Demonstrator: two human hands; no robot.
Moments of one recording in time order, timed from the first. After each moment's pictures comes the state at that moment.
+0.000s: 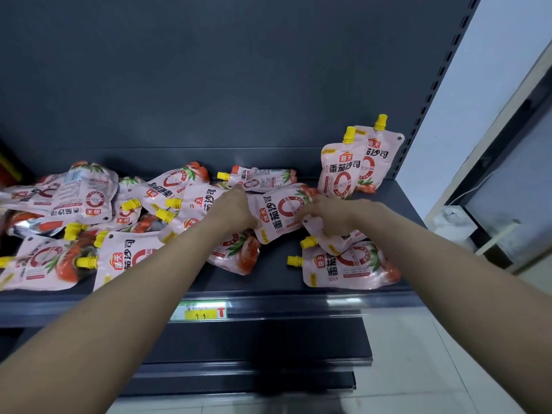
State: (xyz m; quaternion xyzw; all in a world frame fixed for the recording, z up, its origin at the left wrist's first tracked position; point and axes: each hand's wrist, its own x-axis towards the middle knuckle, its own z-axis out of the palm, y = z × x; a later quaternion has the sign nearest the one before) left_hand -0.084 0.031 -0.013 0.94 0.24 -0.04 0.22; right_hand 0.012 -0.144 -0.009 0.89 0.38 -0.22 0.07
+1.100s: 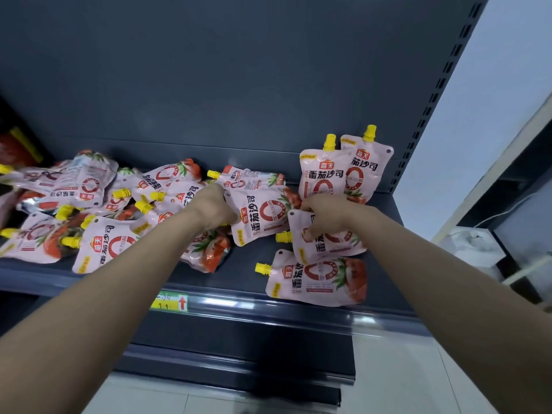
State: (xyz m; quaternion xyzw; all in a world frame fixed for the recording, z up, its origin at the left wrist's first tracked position) left_hand -0.081 -0.004 0.004 0.88 0.35 -0.01 0.32; right_hand 0.051 -0.177 -0.003 0.88 0.43 -0.20 -0.01
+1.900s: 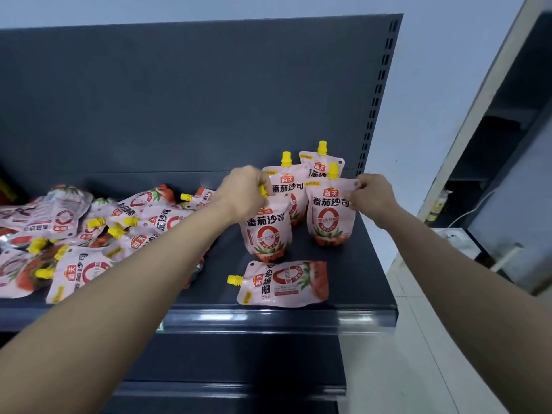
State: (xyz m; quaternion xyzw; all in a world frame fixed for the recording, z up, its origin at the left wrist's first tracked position) left_hand -0.045 -0.096 0.063 0.95 0.15 0.10 0.24; right_hand 0.093 -0.284 0.020 0.90 0.10 -0.02 -0.43
